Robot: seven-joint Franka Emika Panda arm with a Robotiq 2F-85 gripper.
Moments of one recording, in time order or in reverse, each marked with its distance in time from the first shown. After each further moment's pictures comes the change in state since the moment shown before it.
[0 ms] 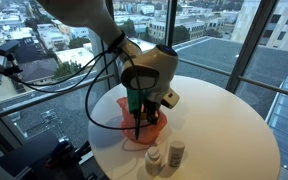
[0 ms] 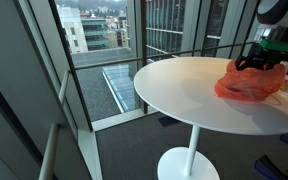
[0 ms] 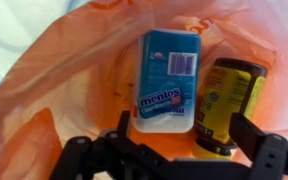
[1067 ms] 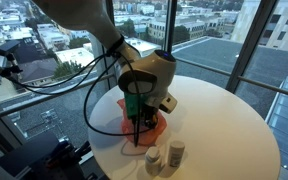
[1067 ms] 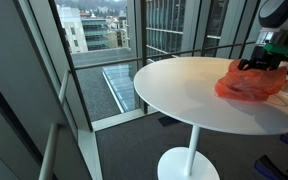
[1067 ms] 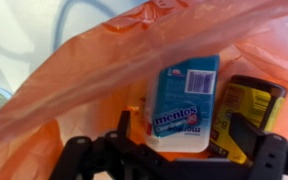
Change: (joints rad) arm -0.005 0.001 -0.003 -0.034 0.002 0.006 -0.050
